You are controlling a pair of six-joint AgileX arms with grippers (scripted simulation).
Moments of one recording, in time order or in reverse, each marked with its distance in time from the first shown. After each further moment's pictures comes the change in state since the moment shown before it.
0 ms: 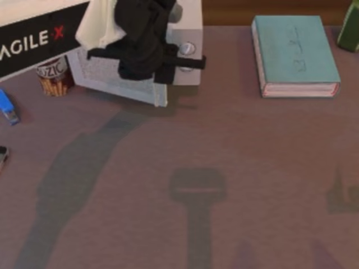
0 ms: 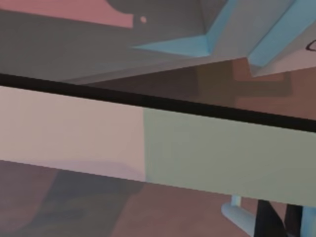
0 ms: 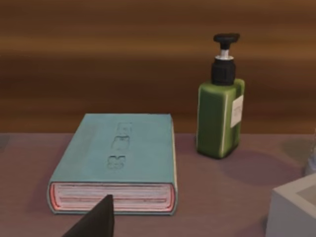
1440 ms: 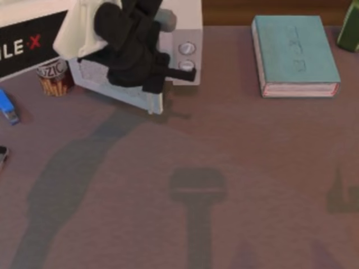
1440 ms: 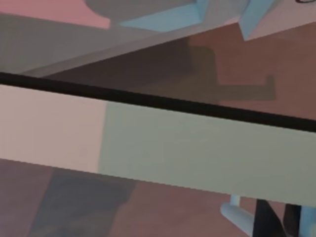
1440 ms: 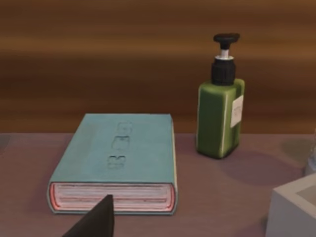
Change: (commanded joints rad) left arm 0.031 -0.092 -0.120 0.052 0.060 0.123; right arm 0.000 0.000 0.000 0.000 0.000 0.000
